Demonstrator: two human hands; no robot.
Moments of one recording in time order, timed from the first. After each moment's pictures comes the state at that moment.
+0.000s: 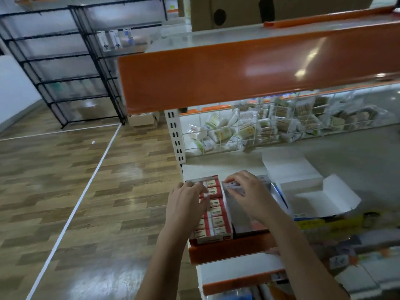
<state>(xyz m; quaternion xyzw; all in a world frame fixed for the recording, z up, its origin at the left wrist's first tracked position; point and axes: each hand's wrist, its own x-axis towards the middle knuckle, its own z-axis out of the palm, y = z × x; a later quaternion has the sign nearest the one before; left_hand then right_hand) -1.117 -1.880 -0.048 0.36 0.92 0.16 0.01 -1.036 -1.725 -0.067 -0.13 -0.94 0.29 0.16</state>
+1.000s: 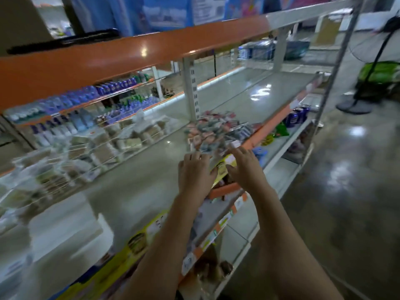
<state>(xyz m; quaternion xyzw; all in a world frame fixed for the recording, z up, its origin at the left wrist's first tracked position) -0.804 -1.424 -0.048 0.63 0.75 0.18 -0.06 -0.674 -1.360 -0.064 -0.49 -0.82 0.11 0.27</state>
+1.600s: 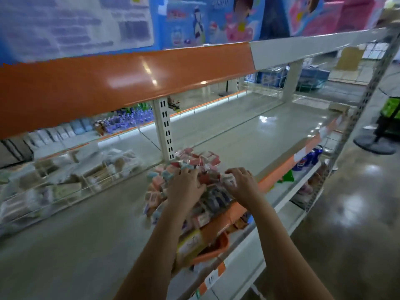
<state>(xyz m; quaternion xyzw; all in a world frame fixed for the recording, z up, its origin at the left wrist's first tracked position) -0.796 -1.160 -0.065 0.57 0.81 0.17 -0.01 -0.644 -1.076 -0.083 -0.45 -0.84 0.19 0.22</state>
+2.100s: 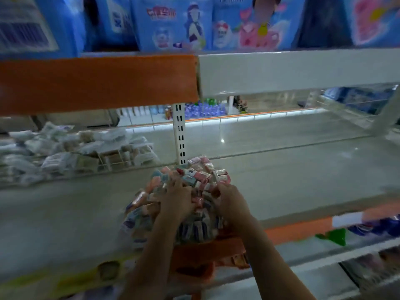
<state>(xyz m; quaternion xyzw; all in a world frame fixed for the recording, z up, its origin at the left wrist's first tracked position) -0.762 -1.103 -0.073 0.35 0.94 0.05 0.04 -0.678 -0.978 -0.098 -0.23 -0.93 0.25 0.14</state>
